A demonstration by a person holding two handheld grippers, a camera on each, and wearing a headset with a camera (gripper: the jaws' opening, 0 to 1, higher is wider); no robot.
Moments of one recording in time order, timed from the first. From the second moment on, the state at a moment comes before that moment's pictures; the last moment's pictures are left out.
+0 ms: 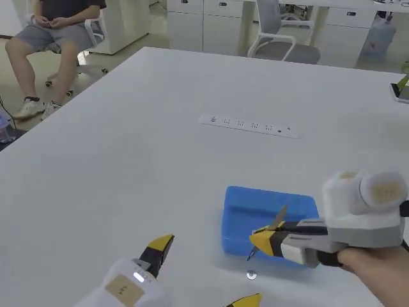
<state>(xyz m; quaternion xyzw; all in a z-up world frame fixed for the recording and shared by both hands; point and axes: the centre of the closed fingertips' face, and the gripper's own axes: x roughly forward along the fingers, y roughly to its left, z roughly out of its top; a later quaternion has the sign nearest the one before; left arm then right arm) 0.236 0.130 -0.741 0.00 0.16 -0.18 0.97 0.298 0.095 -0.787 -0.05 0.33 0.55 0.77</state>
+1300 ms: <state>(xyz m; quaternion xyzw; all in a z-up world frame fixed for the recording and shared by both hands) 0.236 0.130 -0.741 0.00 0.15 -0.18 0.97 0.276 0.101 -0.821 -0.21 0.29 0.58 0.73</state>
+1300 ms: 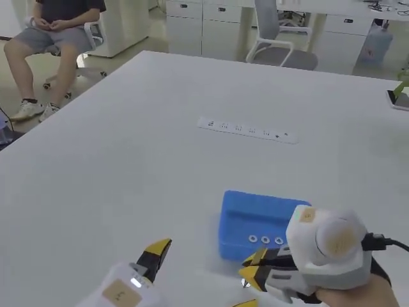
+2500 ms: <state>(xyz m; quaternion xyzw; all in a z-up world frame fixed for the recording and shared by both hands) 0.235 0.131 -0.739 0.00 0.15 -0.18 0.97 0.273 0.100 -0.759 -0.24 0.18 0.59 0.75</state>
